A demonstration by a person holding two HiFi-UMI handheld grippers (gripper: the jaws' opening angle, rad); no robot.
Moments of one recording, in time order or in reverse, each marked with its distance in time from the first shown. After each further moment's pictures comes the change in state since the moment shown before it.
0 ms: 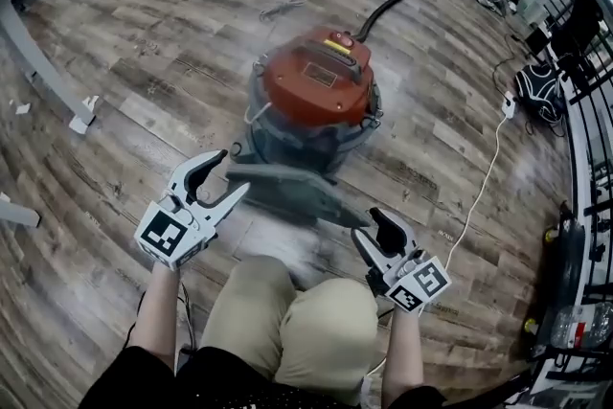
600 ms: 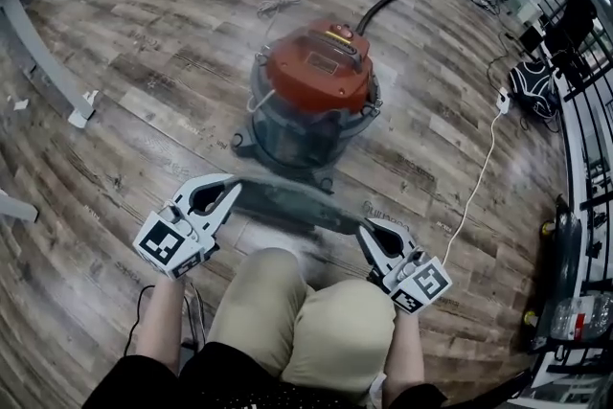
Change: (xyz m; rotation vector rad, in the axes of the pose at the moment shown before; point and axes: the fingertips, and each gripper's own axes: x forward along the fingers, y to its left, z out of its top) left arm -0.037 -0.034 -0.010 -0.124 -0.067 -0.047; right arm -0.017 0.039 -0.006 -0.055 0.021 0.036
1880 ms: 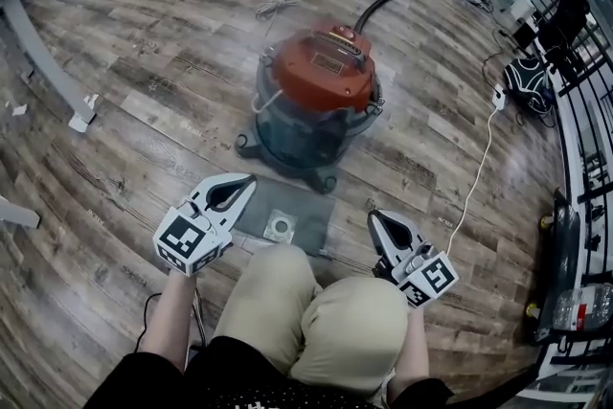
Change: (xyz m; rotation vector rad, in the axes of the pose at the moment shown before) left arm 0.007 -0.002 -0.017 0.026 0.085 -0.027; right arm 0.001 -0.001 0.018 -0.029 -0.072 -0.073
